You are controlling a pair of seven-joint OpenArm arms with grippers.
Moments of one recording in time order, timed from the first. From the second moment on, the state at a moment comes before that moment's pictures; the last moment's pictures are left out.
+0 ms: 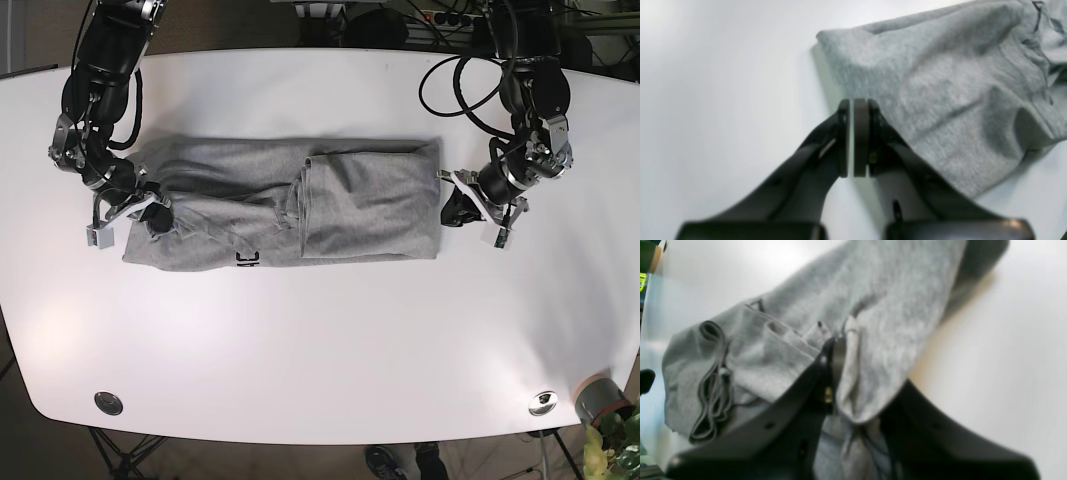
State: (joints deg) left arm 1.5 -12.7 -12.6 85.4 -28.4 -32.6 41.9; right arm 2.2 12.8 25.4 78.8 40.3 25.2 -50.9
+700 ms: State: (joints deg) left arm -3.4 -11.3 -4.5 71.0 -28.5 -32.6 32.5; right arm -3.4 10.2 14.1 100.8 32.7 21.7 -51.6
